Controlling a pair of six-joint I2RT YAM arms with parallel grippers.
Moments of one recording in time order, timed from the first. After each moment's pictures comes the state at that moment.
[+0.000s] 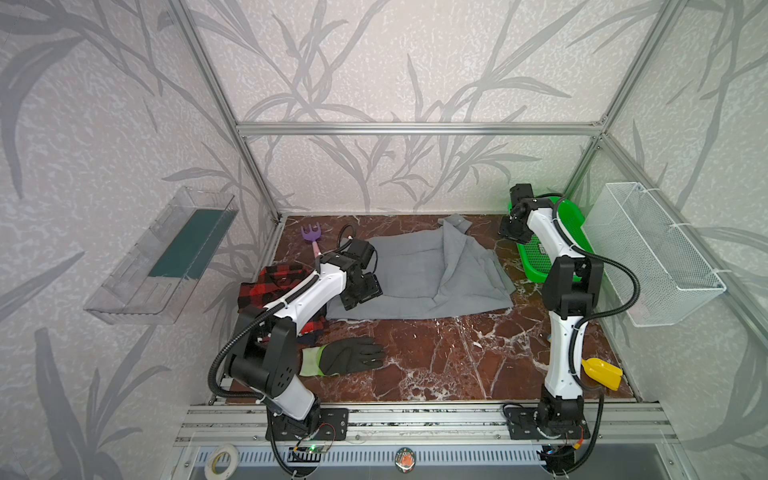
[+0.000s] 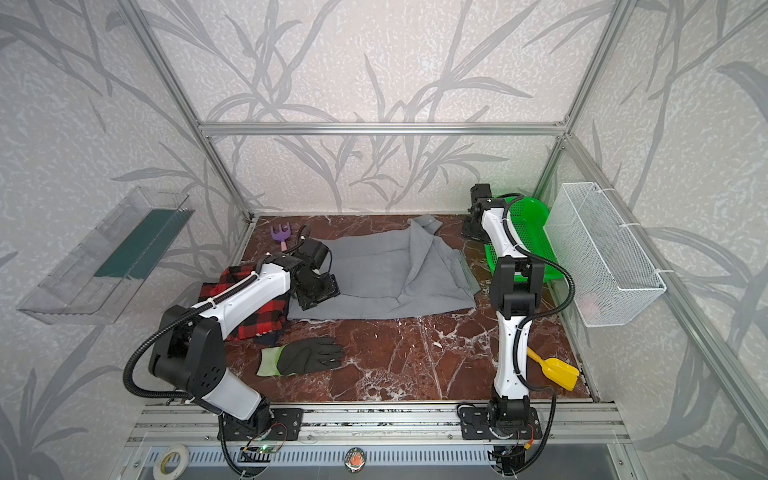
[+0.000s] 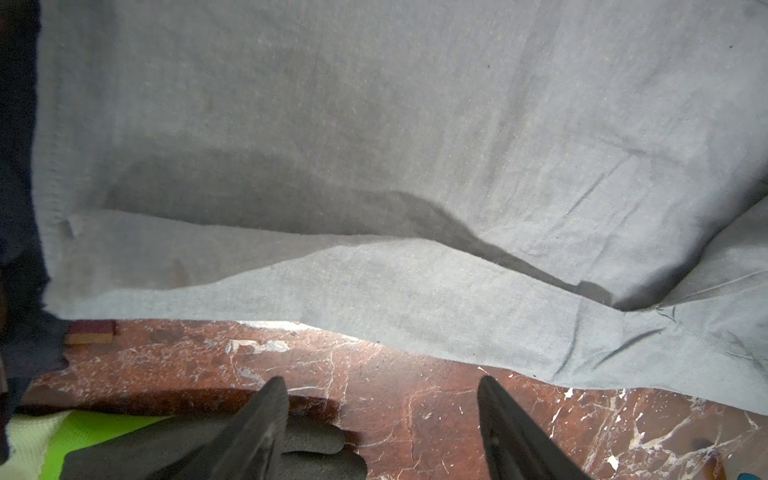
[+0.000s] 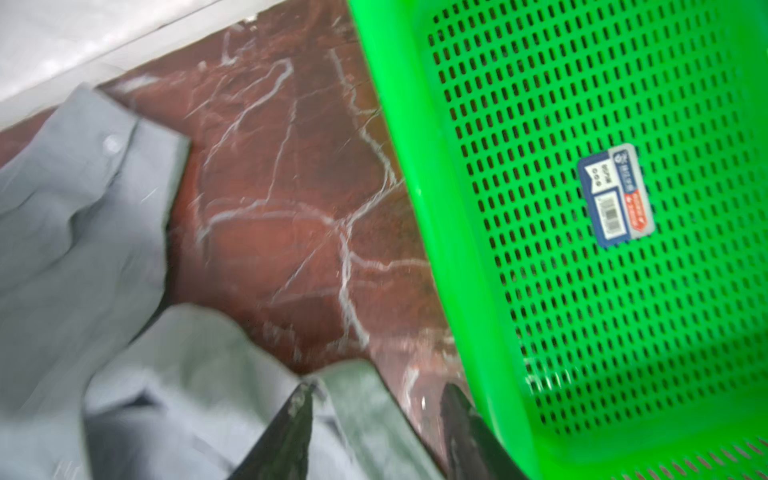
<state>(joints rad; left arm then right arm) -0.37 1.60 1.18 -0.86 0.04 -0.79 0.04 2.21 2.06 -0.96 0.08 0.37</state>
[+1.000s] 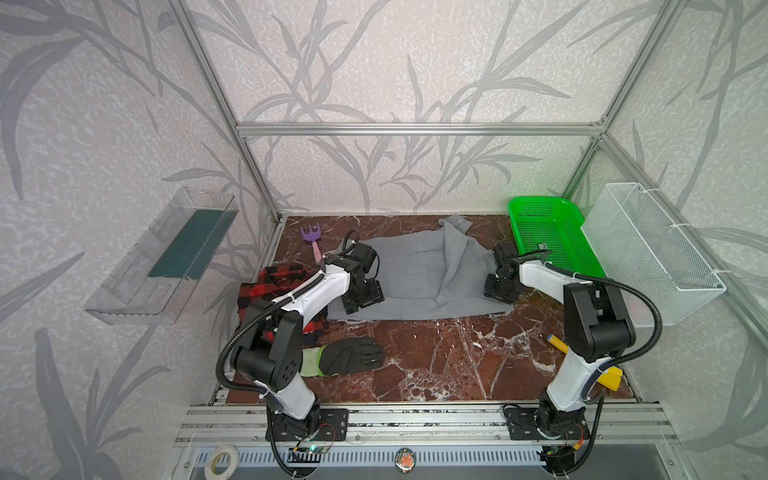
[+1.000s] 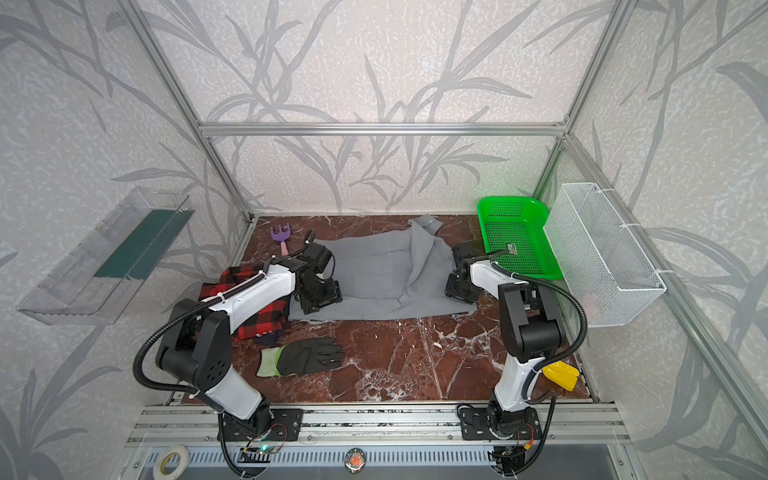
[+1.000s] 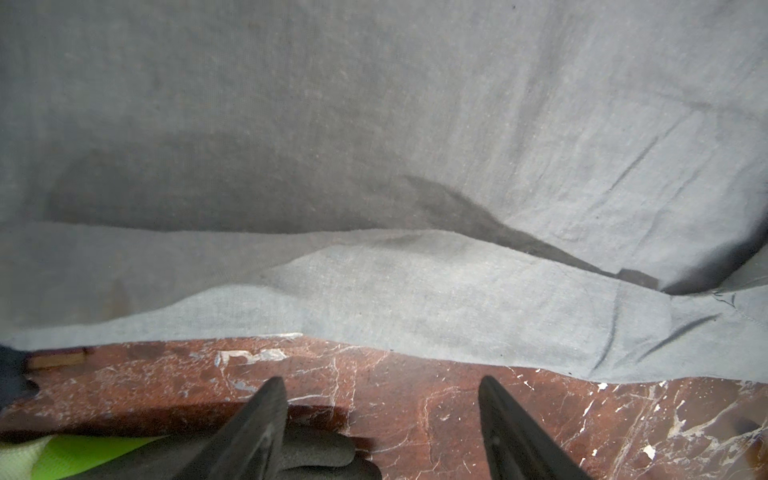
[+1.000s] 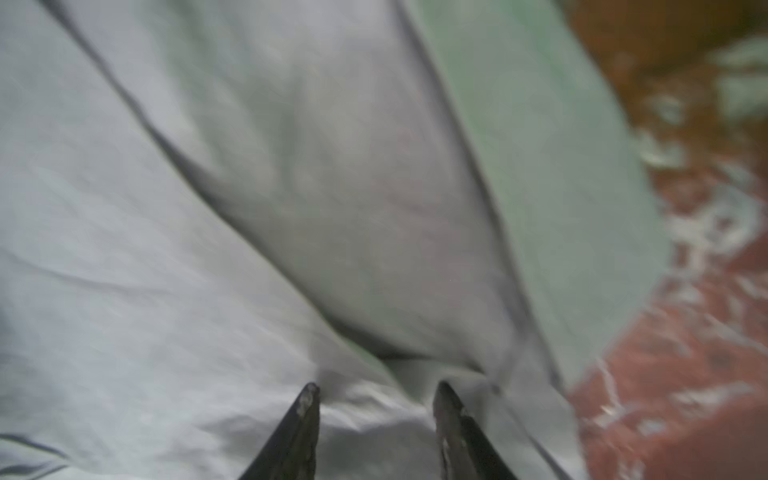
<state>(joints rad) -0.37 1.65 1.16 -0.85 0.08 -0.72 0.17 1.79 1.08 -0.62 0.01 0.55</state>
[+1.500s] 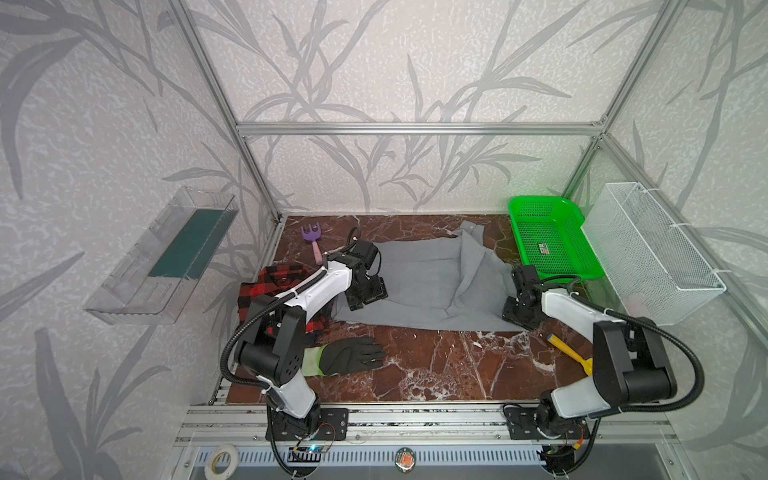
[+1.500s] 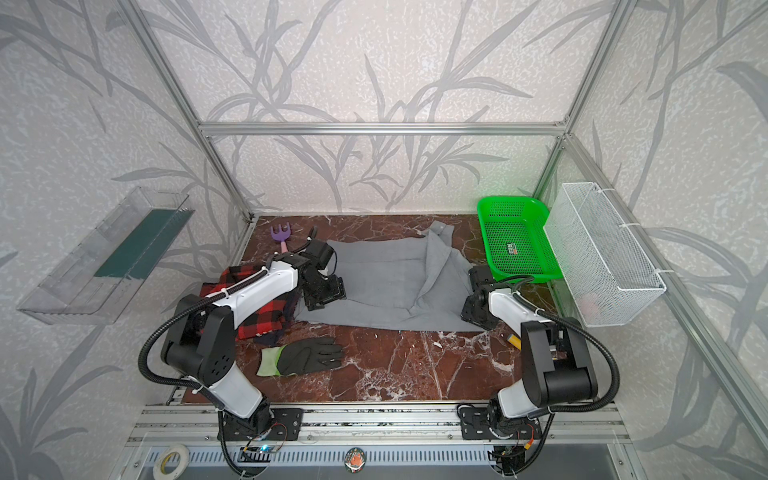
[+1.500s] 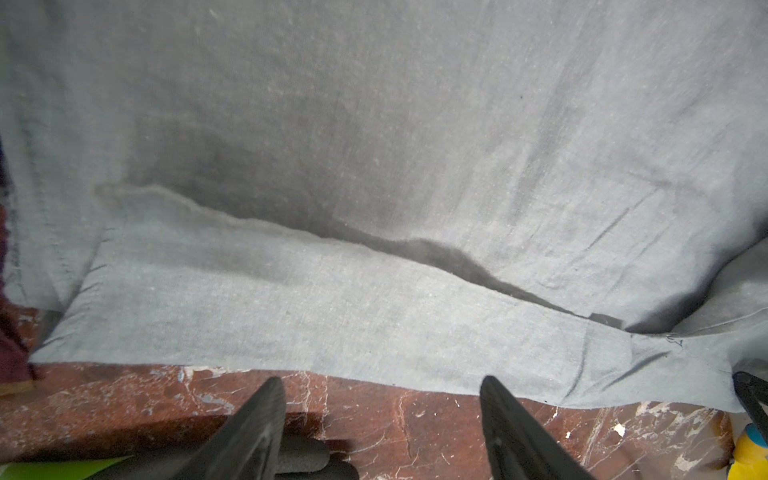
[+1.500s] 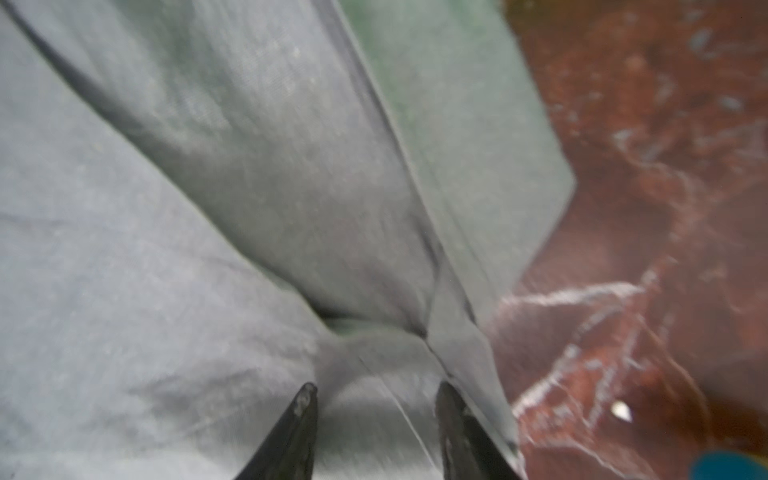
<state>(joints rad) -0.37 1.68 1.20 -0.84 0.15 -0.70 0.10 1.46 0.78 -0.63 0.06 0.55</state>
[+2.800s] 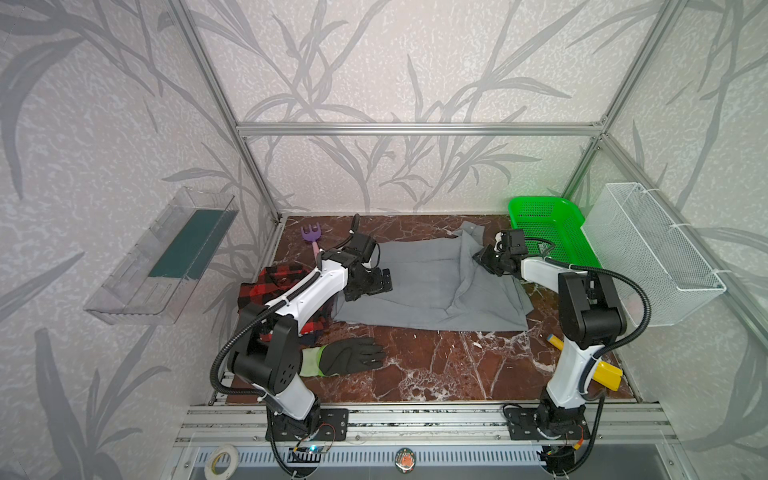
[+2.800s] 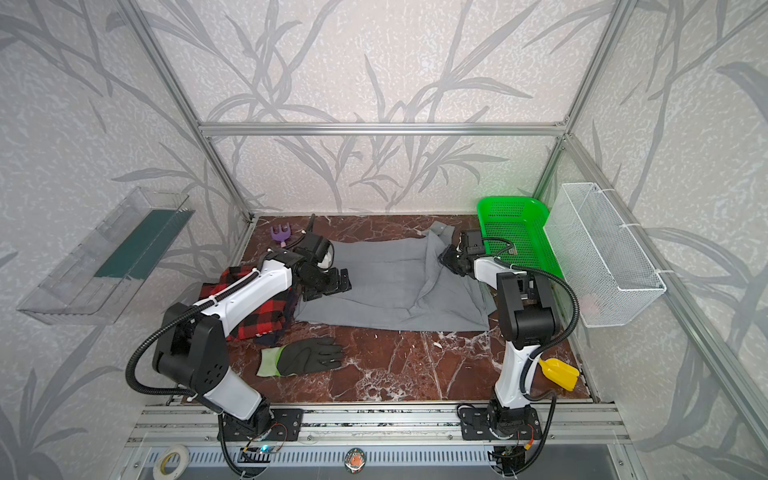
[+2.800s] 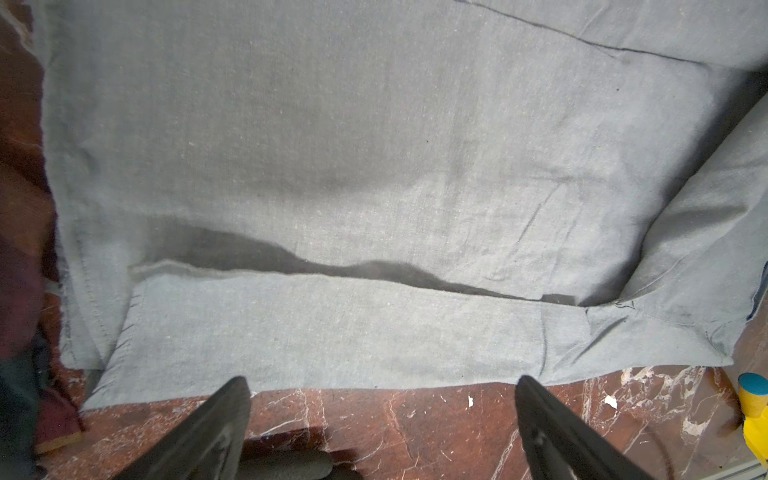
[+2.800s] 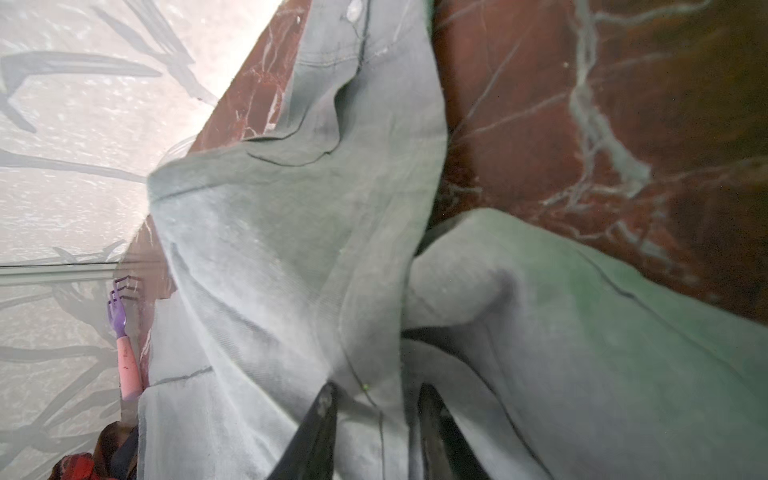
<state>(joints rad) -0.37 1.62 1.23 -0.81 0.14 -0.54 0.12 1.93 1.19 -0.04 -0.31 0.74</state>
